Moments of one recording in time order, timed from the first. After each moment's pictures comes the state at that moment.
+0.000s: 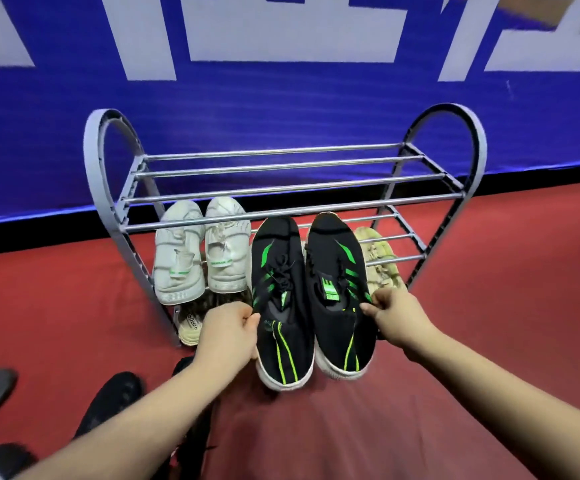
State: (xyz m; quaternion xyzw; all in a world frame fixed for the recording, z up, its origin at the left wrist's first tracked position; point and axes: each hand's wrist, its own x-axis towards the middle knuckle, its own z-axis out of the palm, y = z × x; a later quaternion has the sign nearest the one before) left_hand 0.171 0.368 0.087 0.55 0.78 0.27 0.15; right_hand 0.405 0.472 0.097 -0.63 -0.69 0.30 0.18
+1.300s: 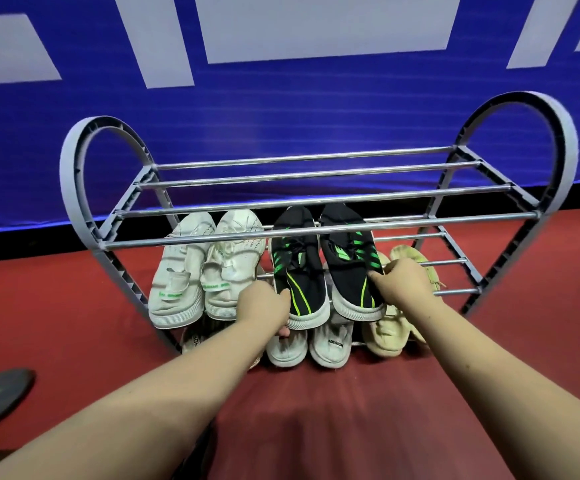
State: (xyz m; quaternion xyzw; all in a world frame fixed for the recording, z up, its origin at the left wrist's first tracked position) left_hand 0.192 0.494 0.079 0.34 0.87 0.27 0.26; right_hand 0.361 0.619 0.074 -0.65 -0.71 0.25 0.12
